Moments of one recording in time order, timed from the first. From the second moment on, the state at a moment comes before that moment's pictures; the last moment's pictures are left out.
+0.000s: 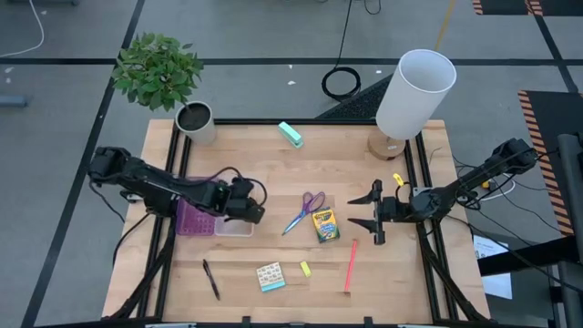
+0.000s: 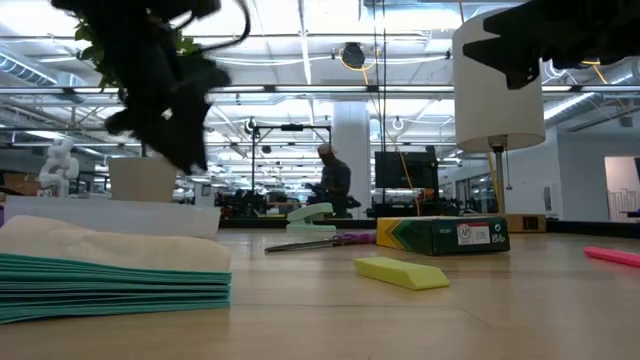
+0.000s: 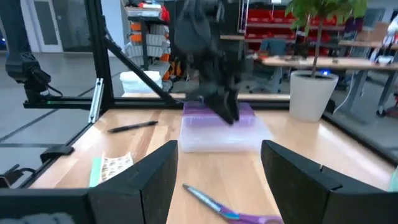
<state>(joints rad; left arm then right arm) -0.20 1.44 0.88 -0.64 -0.46 -1.06 0.47 0.86 0.19 0.63 0.50 0.03</state>
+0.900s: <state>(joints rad) -0.22 1.34 1.05 -0.59 -0.49 -0.66 0.67 1.19 0.44 0.03 0.28 0.13</state>
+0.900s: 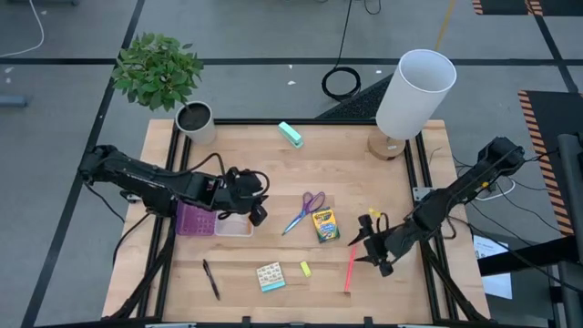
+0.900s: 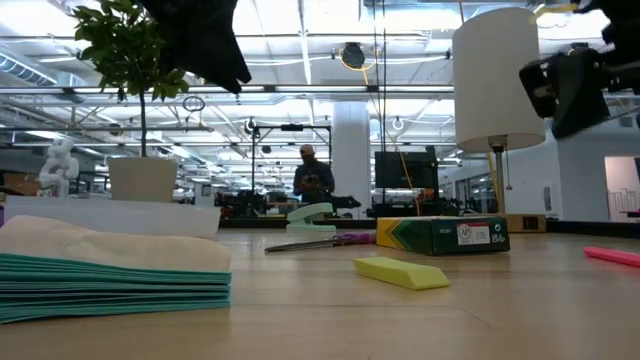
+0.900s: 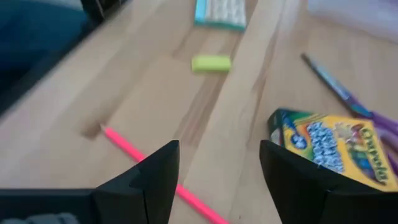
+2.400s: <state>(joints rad) -0.16 1.34 1.05 -0.49 -0.44 -0.53 0.57 1.53 0.44 0.20 -0.06 -0.07</state>
